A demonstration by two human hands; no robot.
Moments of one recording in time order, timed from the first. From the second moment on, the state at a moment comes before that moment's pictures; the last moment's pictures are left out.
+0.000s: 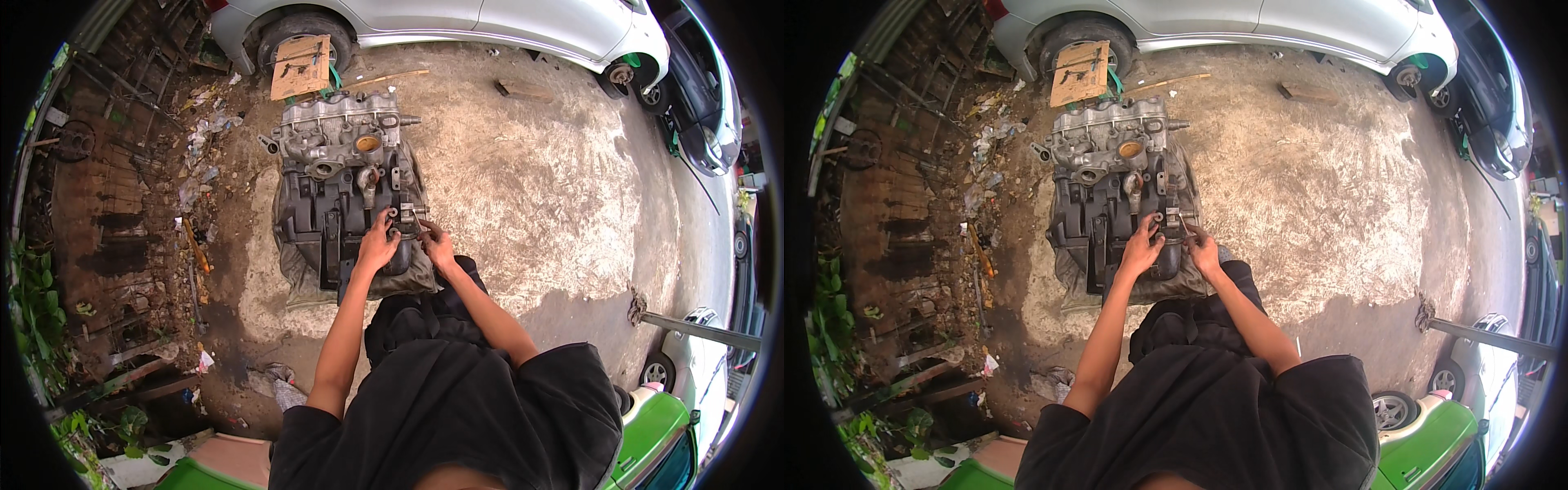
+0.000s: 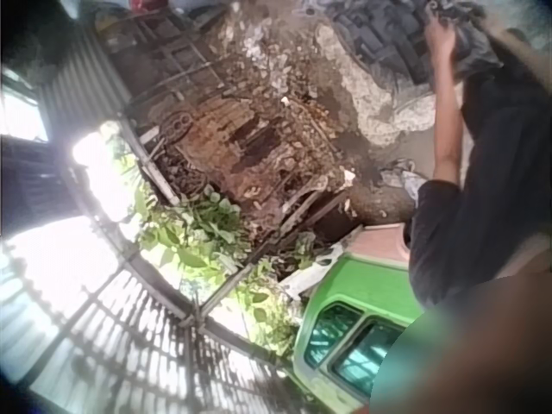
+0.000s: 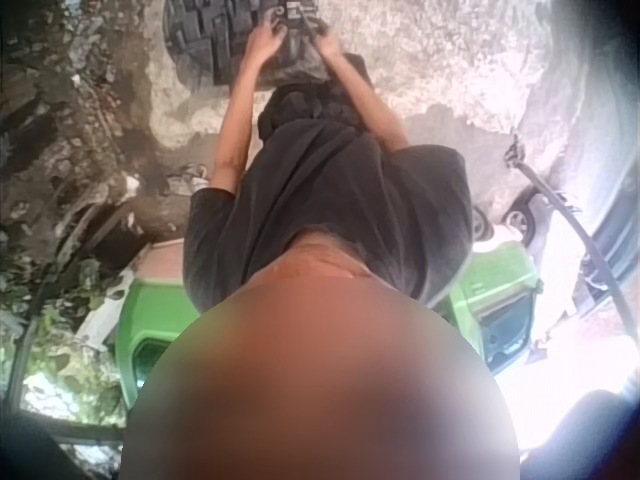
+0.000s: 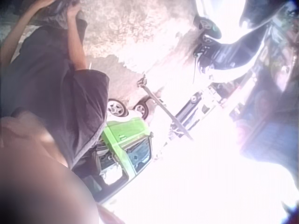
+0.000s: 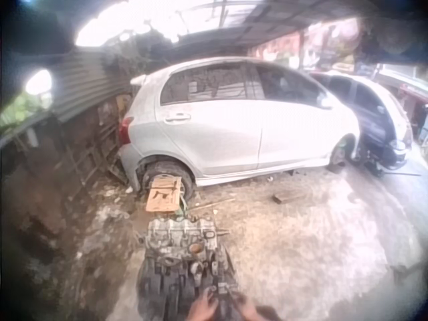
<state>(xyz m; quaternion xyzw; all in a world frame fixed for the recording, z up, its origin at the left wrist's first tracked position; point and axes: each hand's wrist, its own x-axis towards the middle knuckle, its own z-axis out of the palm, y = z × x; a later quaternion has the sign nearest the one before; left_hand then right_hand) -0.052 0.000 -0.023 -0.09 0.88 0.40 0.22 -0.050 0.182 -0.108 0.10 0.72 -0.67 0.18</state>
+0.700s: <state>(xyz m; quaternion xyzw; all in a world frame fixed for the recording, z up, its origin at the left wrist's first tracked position) -0.052 0.000 -0.035 -0.08 0.89 0.40 0.21 -0.049 0.183 -0.110 0.02 0.78 -0.59 0.22</state>
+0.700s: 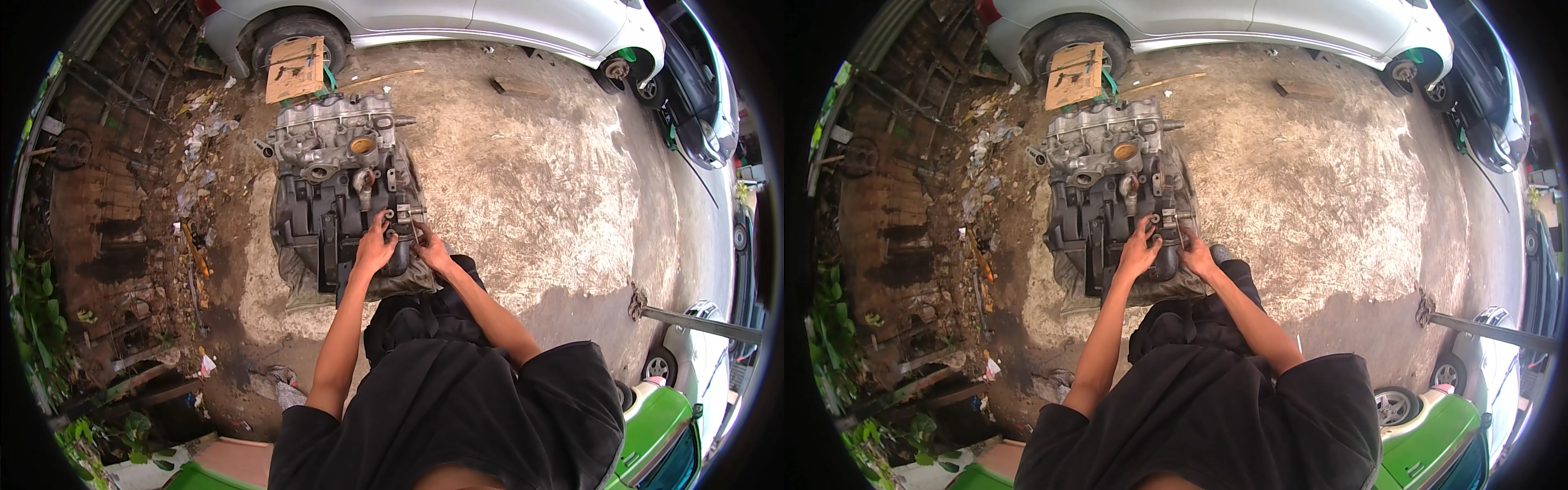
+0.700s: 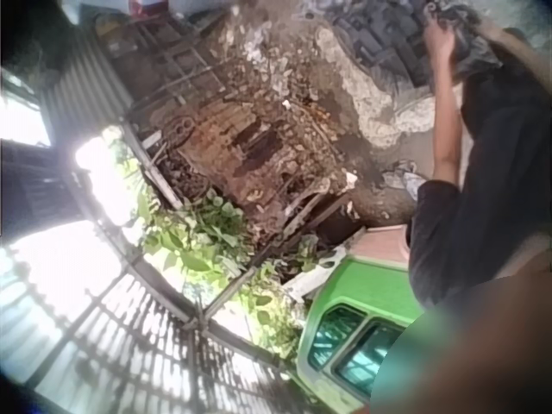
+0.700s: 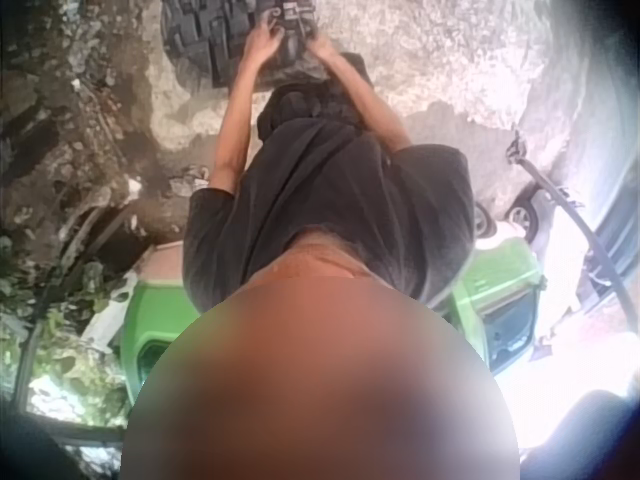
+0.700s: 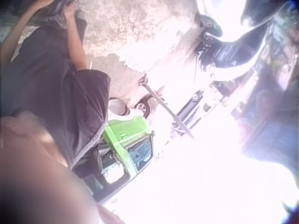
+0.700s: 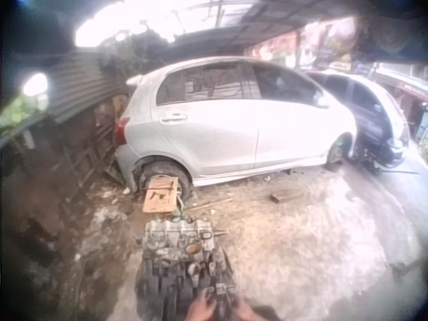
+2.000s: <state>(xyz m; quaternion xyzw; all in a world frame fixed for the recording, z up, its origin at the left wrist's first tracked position) -0.053 -0.002 -0.034 -0.08 0.89 0.40 0.20 -0.064 0.197 -0.088 0.19 0.61 -0.77 0.08</state>
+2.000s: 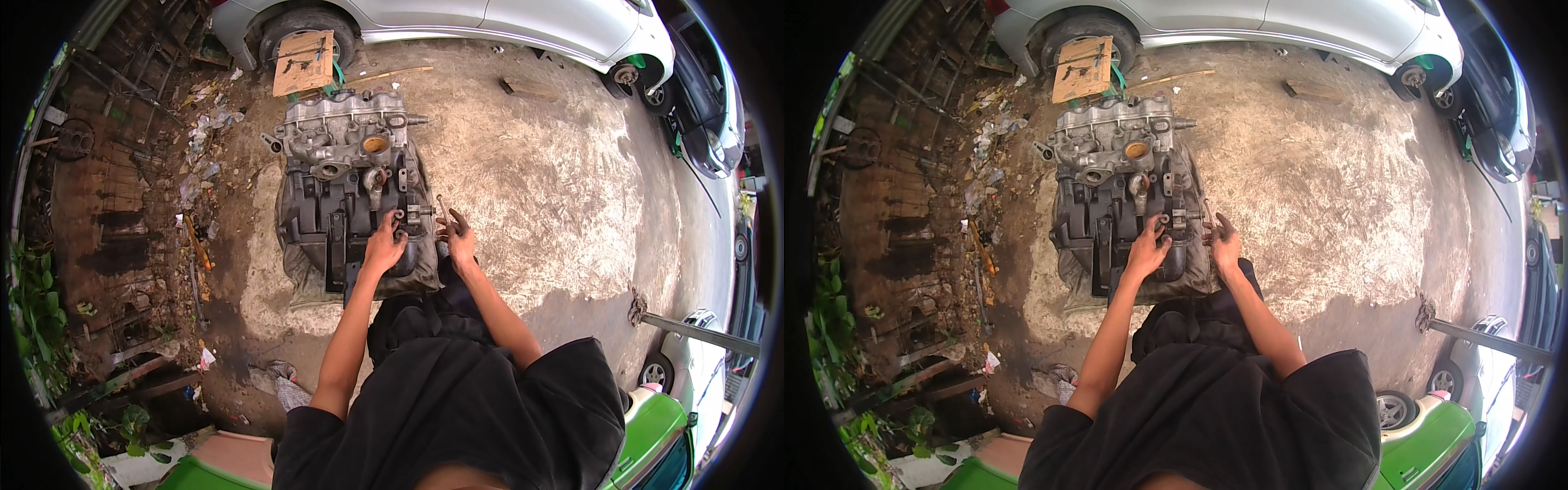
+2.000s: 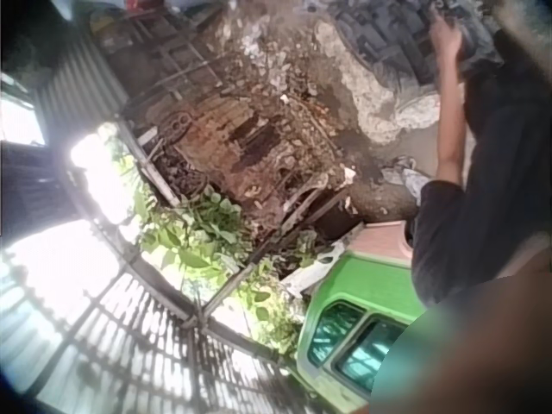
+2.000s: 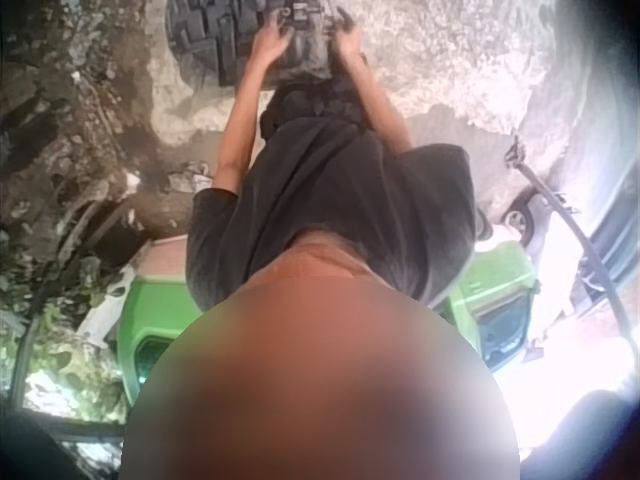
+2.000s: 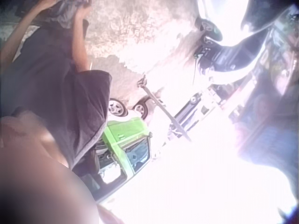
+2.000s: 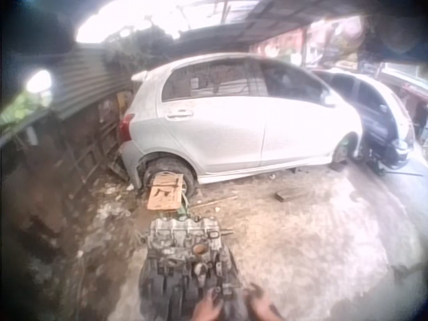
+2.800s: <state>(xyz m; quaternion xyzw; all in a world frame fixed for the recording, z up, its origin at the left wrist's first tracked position) -0.051 -0.004 -0.049 -0.05 0.90 0.40 0.16 -0.033 0.174 -0.099 0.17 0.59 -0.76 0.21</state>
